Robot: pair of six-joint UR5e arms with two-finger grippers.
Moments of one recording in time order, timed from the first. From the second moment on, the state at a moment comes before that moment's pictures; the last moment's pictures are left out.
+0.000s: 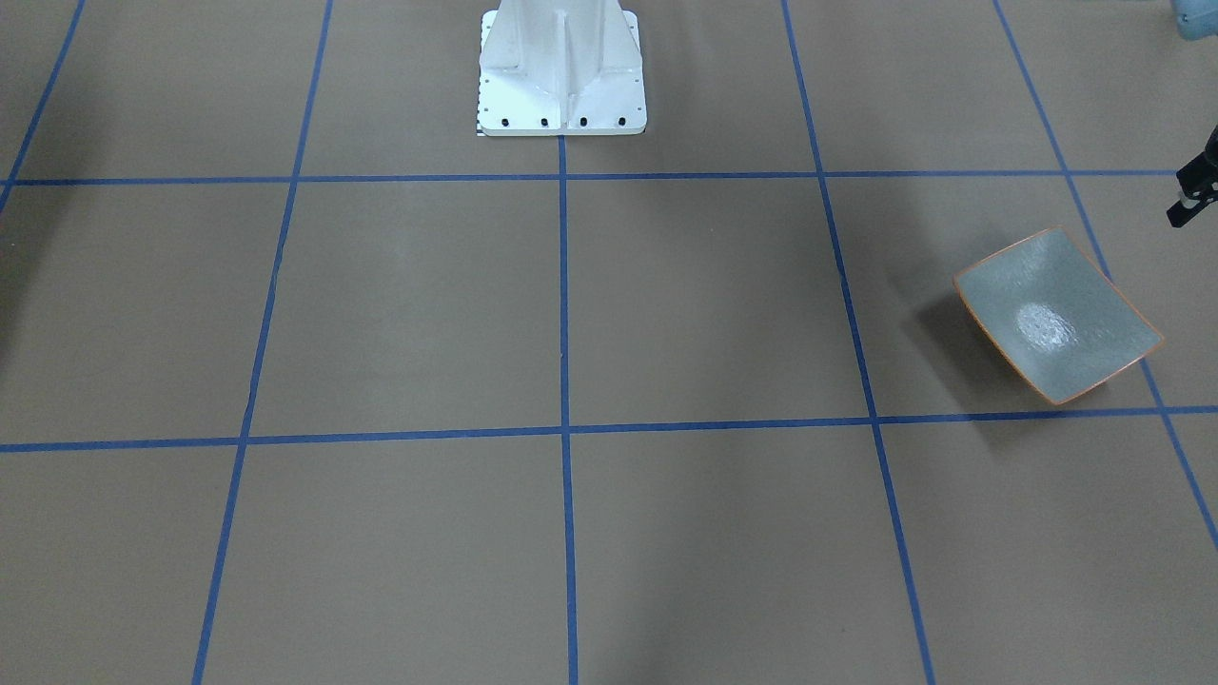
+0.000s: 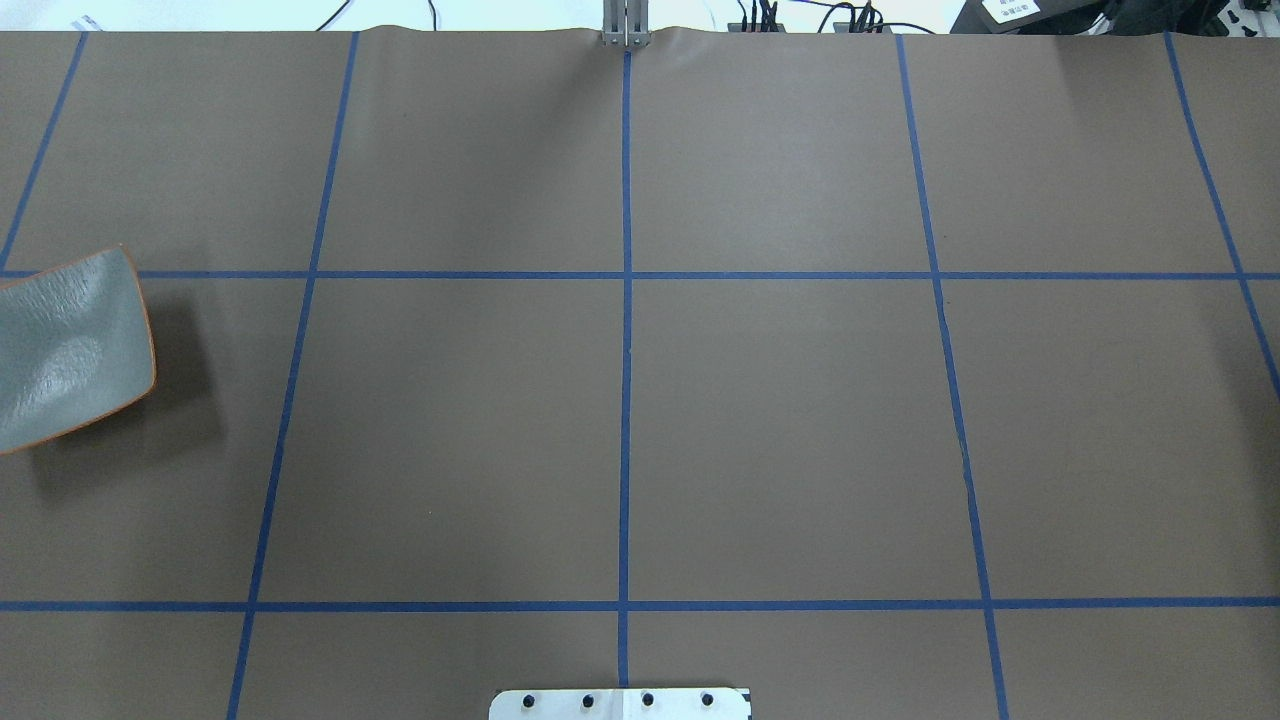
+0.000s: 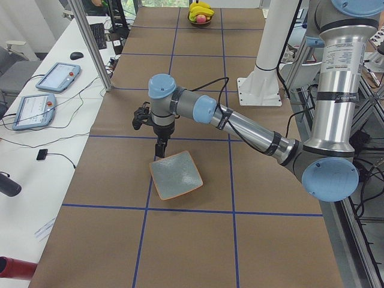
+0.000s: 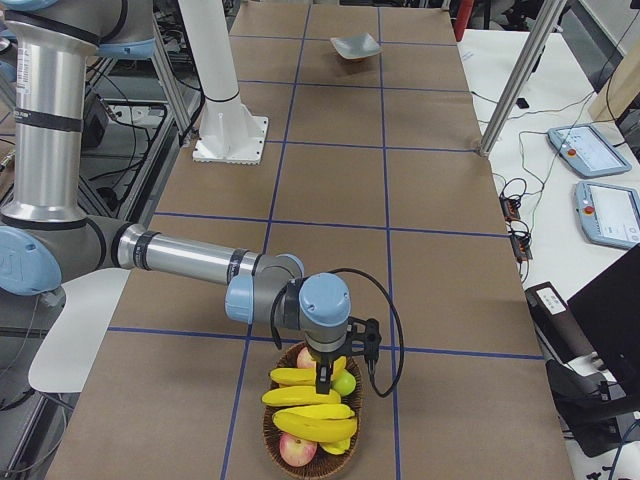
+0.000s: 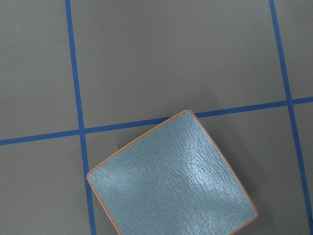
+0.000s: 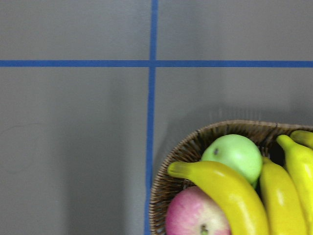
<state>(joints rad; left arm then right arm) -1.42 -1.62 -1.97 -1.40 -2.32 -0.17 1.69 -1.72 1.55 -1.47 2.30 -0.07</state>
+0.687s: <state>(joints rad) -1.42 -1.62 -1.98 -1.40 -2.32 -0.17 1.78 -1.73 1.32 -1.27 2.31 -0.10</state>
